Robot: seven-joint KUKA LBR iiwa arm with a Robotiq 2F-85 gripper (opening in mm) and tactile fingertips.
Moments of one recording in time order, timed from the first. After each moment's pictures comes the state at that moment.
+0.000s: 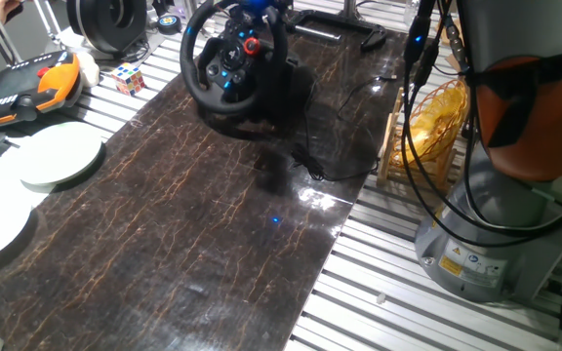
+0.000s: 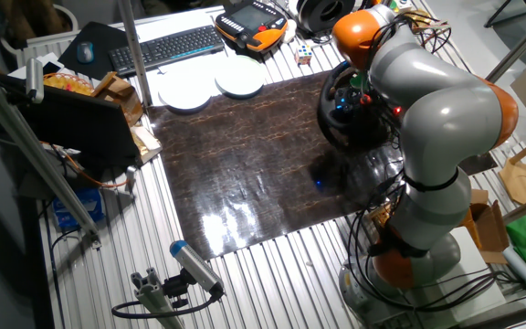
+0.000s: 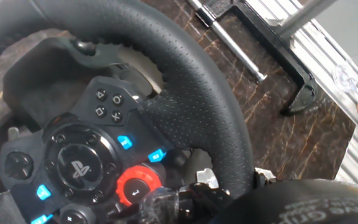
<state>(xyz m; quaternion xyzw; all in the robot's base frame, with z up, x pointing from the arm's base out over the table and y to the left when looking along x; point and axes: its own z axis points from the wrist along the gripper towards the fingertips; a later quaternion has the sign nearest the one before) 0.519 -0.217 0.248 0.35 0.89 -0.26 0.07</state>
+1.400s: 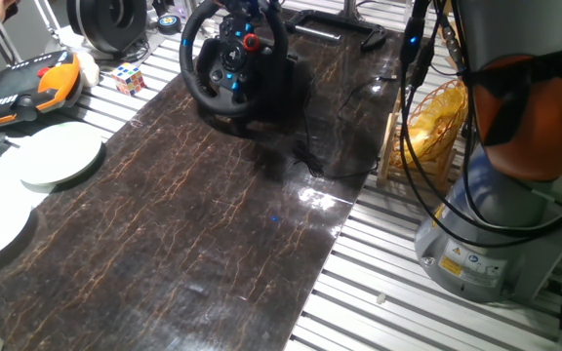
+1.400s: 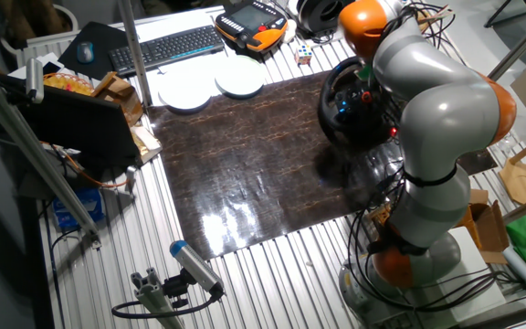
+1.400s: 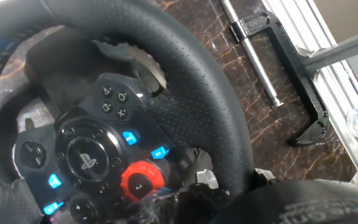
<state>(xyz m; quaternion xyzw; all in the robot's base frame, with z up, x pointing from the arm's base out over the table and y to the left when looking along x) 0.537 -0.227 0.259 0.26 0.93 -0.26 0.04</state>
